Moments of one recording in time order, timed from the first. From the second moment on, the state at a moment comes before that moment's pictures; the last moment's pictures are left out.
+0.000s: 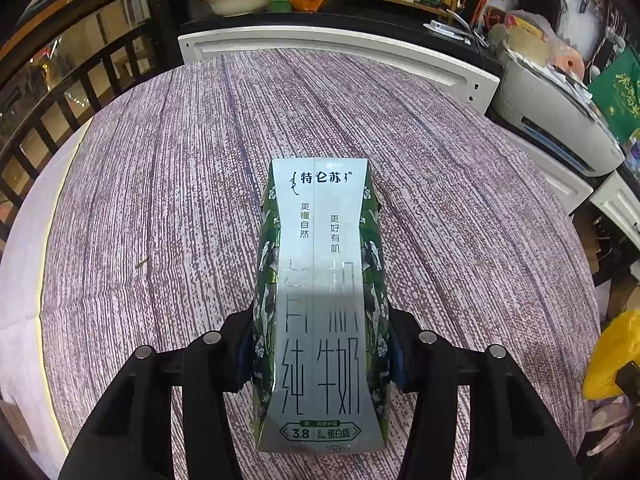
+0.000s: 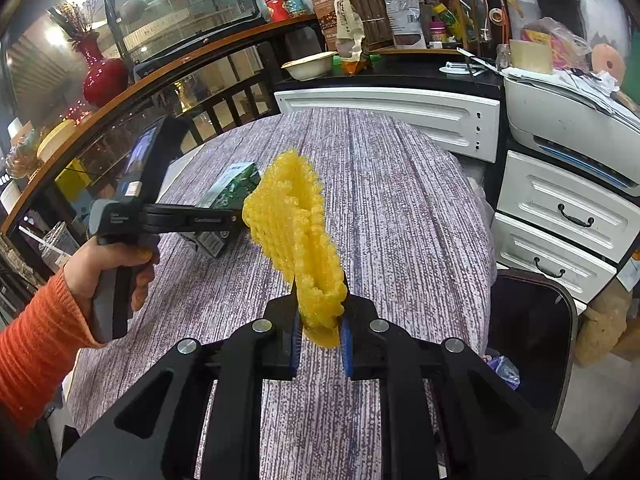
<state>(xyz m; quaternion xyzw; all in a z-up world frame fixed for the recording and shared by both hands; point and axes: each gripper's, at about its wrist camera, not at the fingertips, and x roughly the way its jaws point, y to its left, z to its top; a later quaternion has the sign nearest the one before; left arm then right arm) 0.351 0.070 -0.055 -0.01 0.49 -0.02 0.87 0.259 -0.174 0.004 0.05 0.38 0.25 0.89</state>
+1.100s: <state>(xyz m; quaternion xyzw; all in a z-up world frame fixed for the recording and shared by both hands) 0.230 0.021 0.001 -0.06 0.33 -0.12 0.93 0.231 -0.255 -0.017 0.12 0.36 0.21 0.90</state>
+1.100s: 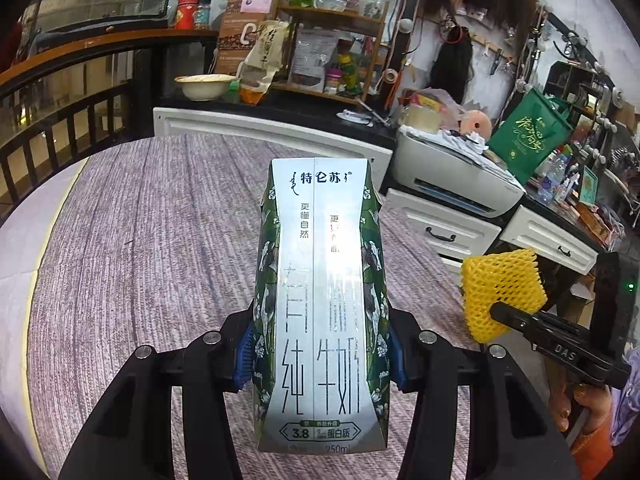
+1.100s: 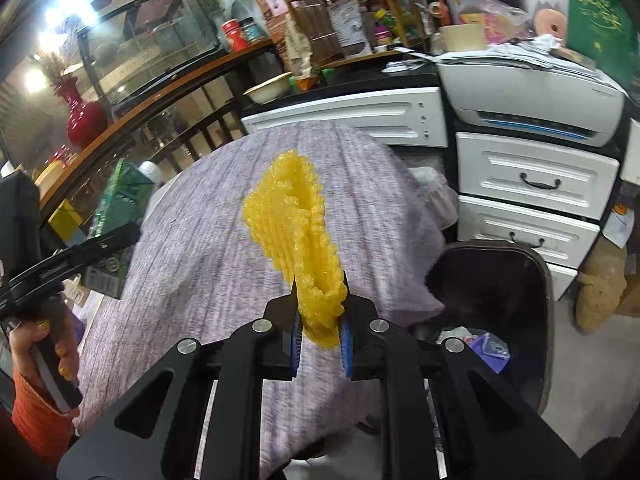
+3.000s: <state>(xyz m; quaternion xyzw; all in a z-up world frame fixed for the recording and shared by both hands) 0.238 -0.160 -0.025 -0.06 0.37 -0.29 0.88 0.207 -0.410 -0.090 0.18 0.40 -0.05 0.90</state>
